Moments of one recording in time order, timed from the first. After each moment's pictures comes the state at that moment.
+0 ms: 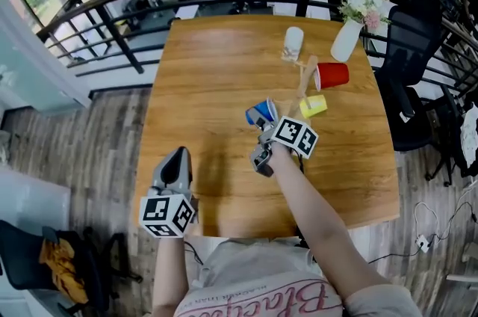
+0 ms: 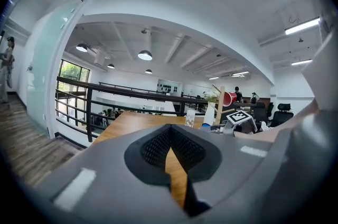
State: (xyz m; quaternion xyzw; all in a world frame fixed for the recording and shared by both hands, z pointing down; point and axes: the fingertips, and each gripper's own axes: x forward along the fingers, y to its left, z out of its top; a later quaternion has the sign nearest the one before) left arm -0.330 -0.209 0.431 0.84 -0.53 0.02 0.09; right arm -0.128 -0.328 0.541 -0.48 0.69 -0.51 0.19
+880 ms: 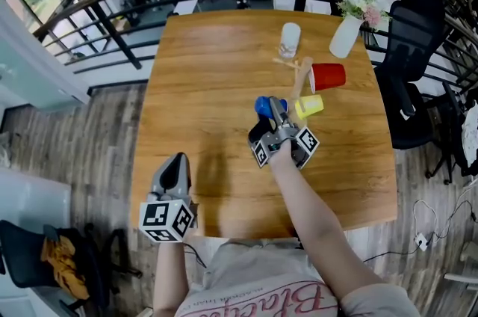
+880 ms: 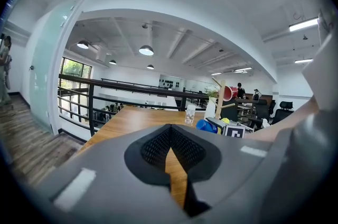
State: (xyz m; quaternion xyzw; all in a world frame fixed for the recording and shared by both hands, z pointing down) left arm -0.316 -0.205 0.444 0.83 -0.54 0.05 0.11; right arm -0.072 -0.344 0.550 -0.27 0.46 -0.63 0.56
